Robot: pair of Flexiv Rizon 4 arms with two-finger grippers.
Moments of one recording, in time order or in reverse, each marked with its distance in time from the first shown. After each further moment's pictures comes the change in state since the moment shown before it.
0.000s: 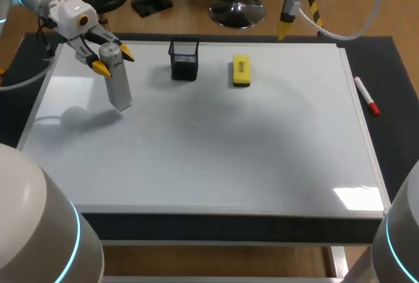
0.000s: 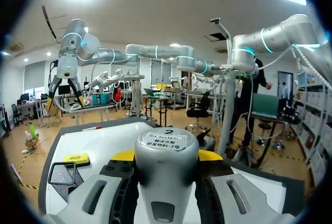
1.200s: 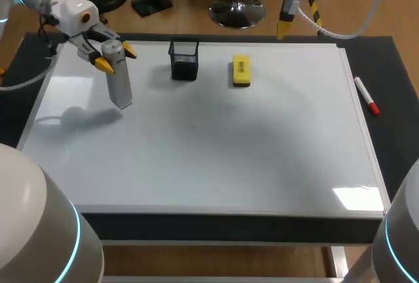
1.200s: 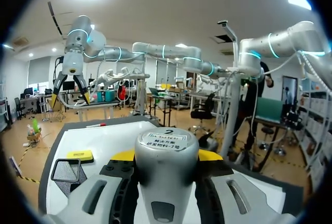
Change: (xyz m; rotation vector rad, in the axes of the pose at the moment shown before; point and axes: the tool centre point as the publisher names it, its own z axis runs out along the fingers) left arm -0.015 -0.003 -0.004 -0.001 -0.047 -0.049; right arm -0.001 0.000 0.000 0.001 0.013 -0.001
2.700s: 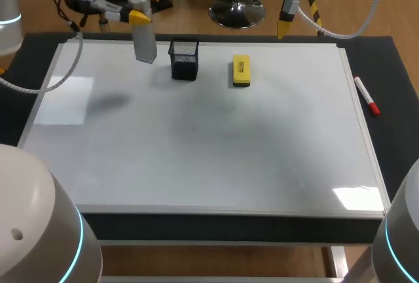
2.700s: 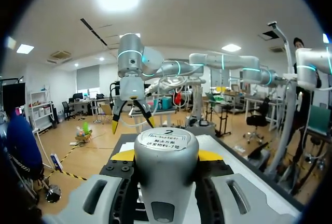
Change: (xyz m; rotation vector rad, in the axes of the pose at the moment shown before) left arm -0.112 -0.089 -0.018 0.021 -0.496 0.025; right arm 0.000 0.000 0.000 0.000 0.000 0.000
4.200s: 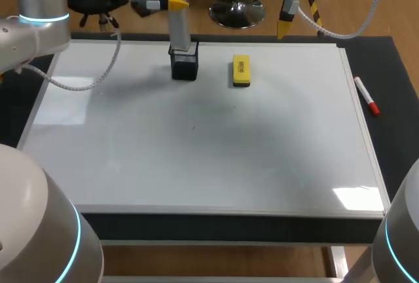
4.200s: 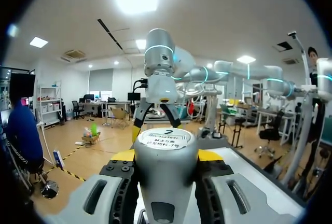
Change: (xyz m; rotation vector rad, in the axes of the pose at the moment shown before) left arm -0.078 0.010 0.065 0.078 -0.090 -0.080; right arm 0.000 0.000 0.000 0.000 0.000 0.000
